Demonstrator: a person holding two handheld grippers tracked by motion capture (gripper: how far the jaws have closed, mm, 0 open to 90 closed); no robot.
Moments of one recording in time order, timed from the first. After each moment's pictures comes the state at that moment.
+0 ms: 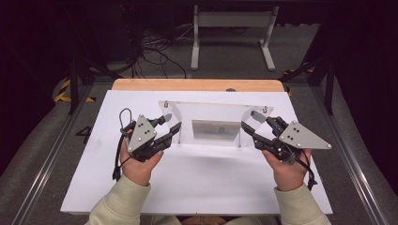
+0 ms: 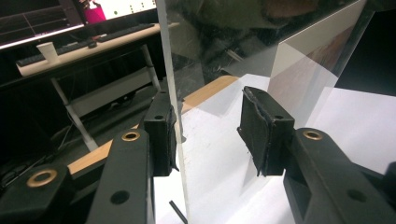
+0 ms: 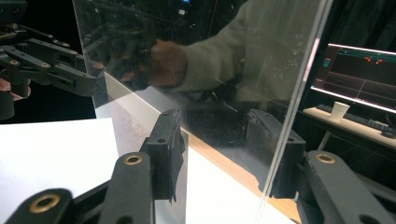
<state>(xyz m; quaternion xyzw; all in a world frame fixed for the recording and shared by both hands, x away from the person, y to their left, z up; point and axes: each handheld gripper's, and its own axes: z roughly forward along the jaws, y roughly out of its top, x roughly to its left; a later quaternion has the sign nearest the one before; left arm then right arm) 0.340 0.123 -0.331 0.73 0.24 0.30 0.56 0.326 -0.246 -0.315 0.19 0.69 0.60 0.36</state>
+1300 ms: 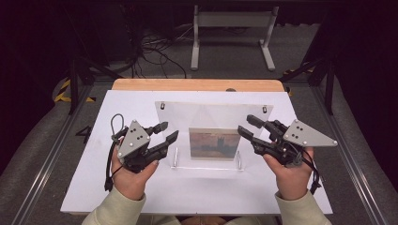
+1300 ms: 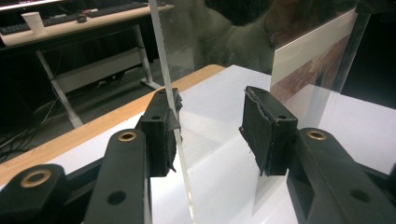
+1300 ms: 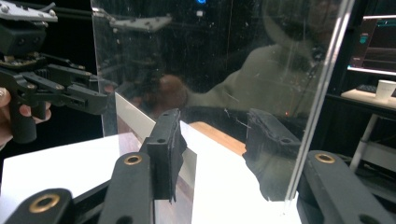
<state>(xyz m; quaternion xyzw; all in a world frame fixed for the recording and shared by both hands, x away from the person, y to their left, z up) 0.312 0.130 -0.316 0.74 0.27 0.26 0.56 0.313 -0.239 -0.301 0.22 0.69 0.63 0.28</state>
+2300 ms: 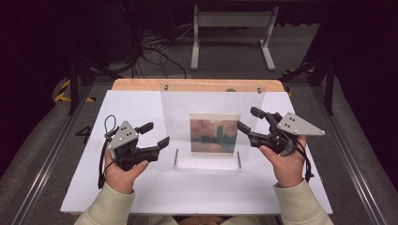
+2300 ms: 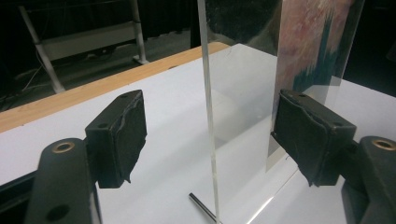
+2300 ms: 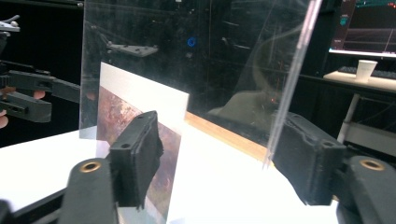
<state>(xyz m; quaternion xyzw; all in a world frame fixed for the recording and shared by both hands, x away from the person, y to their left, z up) 0.336 0.165 -0.351 0.75 0.31 0.21 0.55 0.350 -0.248 -0.325 0.26 0.69 0.61 0.29</state>
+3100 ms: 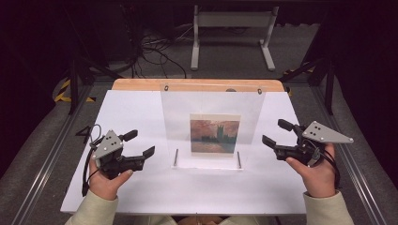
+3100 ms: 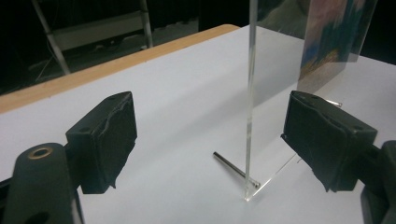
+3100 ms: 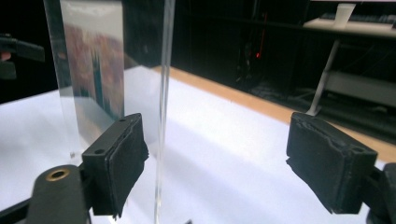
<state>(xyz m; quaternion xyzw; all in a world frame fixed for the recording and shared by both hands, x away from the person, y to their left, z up) 0.330 0.206 -0.380 0.76 0.32 0.21 0.53 0.327 -0.312 -0.339 0.32 0.73 0.55 0.27</state>
